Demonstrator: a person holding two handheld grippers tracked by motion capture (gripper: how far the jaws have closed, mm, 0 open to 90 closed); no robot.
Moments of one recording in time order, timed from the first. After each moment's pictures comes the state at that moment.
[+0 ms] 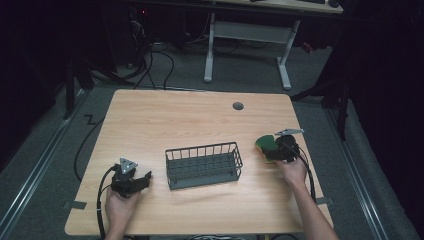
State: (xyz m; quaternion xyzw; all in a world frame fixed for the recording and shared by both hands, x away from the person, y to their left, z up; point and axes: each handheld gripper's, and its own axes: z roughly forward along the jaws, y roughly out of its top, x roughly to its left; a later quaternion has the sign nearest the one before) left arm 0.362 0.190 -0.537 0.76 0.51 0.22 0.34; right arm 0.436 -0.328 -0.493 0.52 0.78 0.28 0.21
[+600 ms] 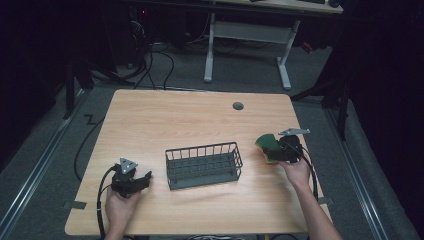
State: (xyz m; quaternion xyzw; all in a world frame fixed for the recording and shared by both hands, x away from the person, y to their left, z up) left arm 0.362 0.190 -0.537 0.76 0.51 0.22 0.34; right arm 0.422 -0.329 -0.474 0.51 0.77 0.31 0.21
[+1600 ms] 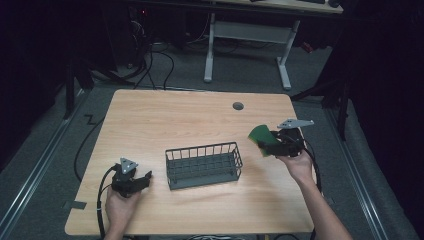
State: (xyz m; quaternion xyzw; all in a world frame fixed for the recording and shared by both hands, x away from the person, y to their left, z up) left arm 0.363 0.190 -0.537 0.76 0.51 0.22 0.34; right arm 0.413 -0.307 -0.418 0.44 0.80 0.37 0.19
